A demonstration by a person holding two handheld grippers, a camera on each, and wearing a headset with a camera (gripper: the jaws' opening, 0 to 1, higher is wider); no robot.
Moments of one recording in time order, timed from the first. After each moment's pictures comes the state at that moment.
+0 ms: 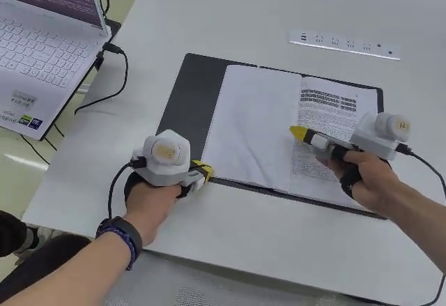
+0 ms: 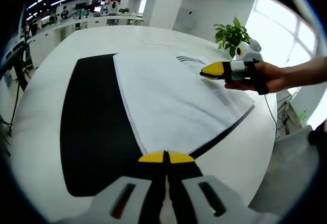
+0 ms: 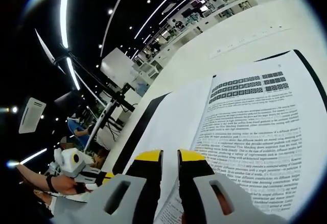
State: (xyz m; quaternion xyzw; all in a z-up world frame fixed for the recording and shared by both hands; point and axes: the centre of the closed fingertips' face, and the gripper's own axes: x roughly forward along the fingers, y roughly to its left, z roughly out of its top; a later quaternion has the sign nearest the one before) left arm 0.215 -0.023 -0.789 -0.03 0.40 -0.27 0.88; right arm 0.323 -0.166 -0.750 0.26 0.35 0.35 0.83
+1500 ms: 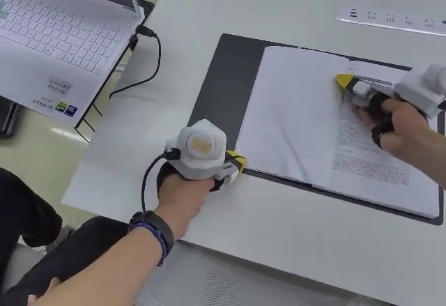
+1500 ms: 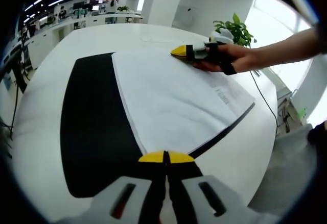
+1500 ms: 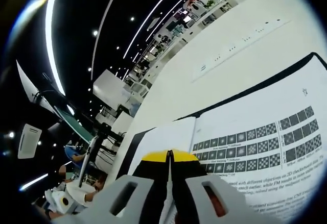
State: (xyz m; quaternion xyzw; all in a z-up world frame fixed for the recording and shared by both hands) left arm 0.215 -0.023 -0.790 -0.03 0.41 -0.27 0.87; right arm 0.426 -0.164 -0.757 0.34 0.32 0.29 0.84
